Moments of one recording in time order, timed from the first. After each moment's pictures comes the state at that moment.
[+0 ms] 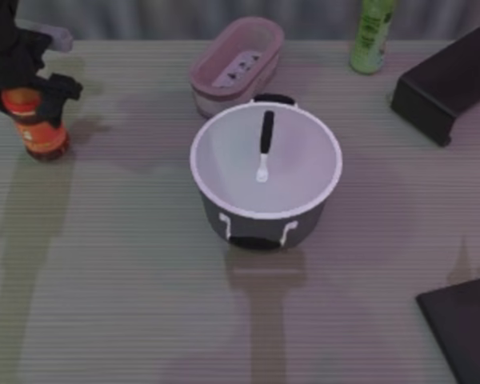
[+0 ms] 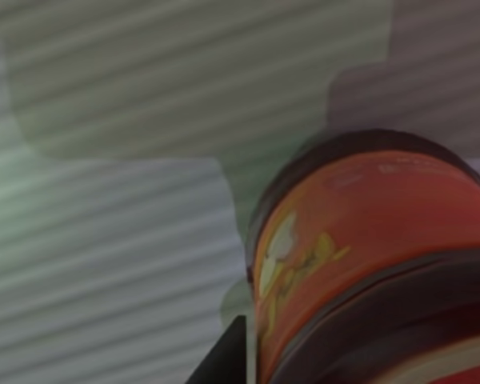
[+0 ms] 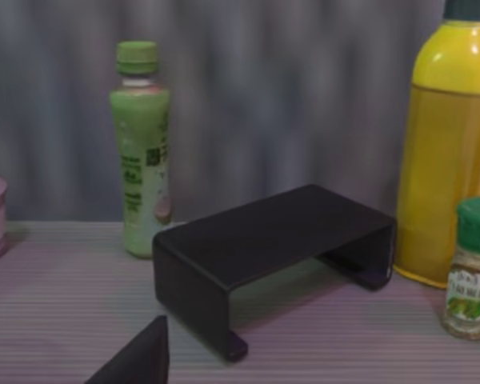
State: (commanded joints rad) left arm 0.00 2.56 2.31 -1.23 0.05 0.35; right arm 0.00 0.00 0.00 0.00 0.00 0.00
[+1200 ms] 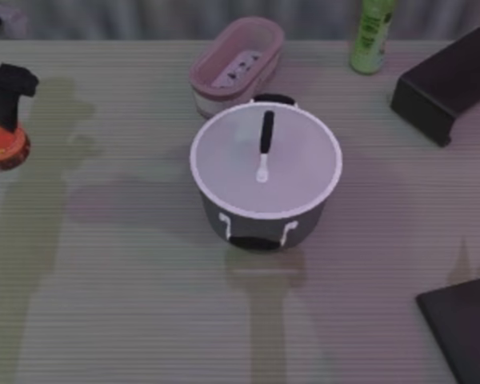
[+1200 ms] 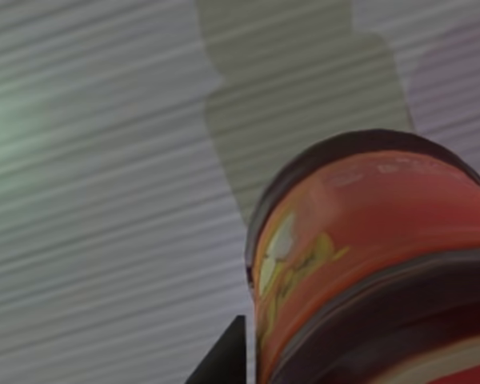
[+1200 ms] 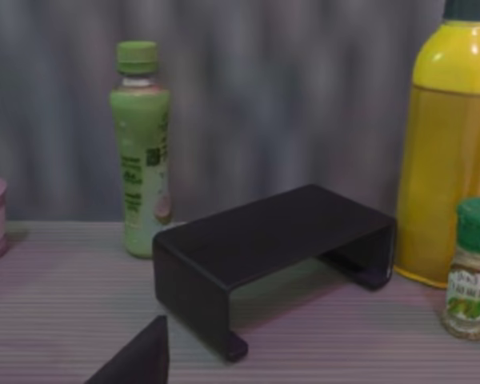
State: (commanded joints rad) left arm 0.03 2.05 1.84 -1.27 0.04 0.36; right arm 0.00 0.00 0.00 0.00 0.00 0.00
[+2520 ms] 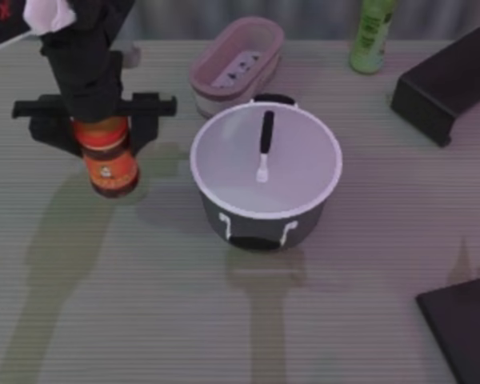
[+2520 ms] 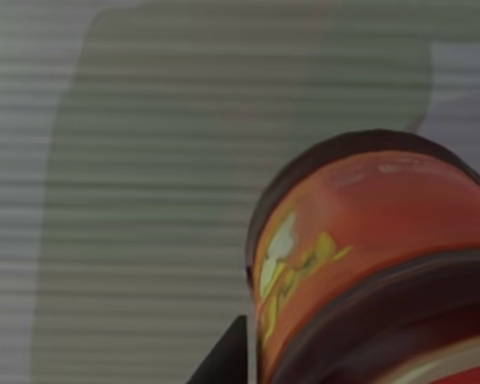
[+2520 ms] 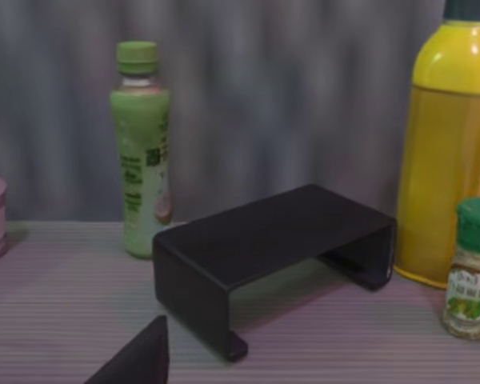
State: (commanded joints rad) left arm -0.30 2.10 1.73 -1.10 -0.05 -0.29; right arm 0.00 0.00 0.00 0.00 0.00 0.00
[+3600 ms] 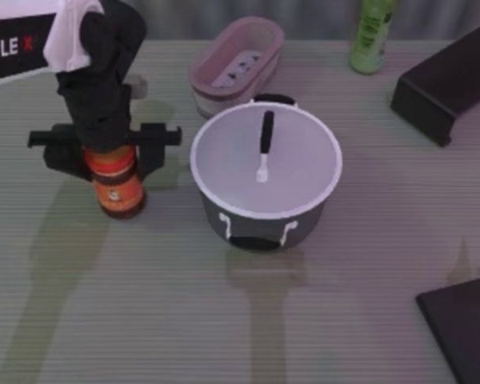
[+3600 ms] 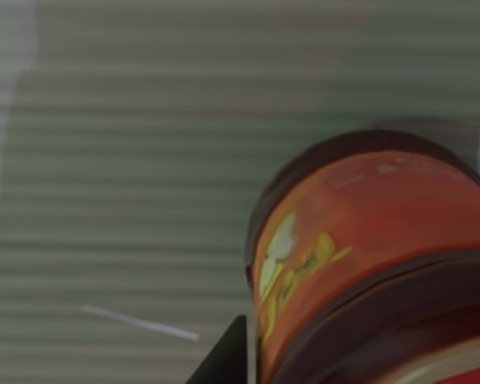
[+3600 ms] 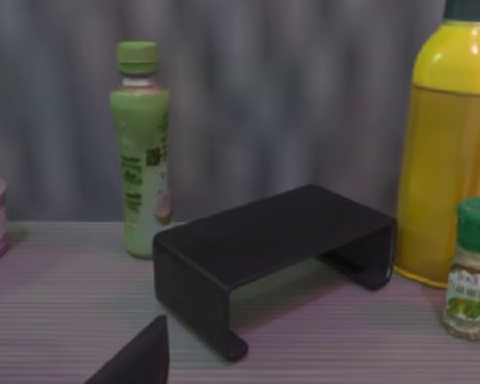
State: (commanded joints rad) left arm -0.30 2.16 1.61 -0.93 -0.05 -0.29; right arm 0.00 0.00 0.00 0.00 0.00 0.00
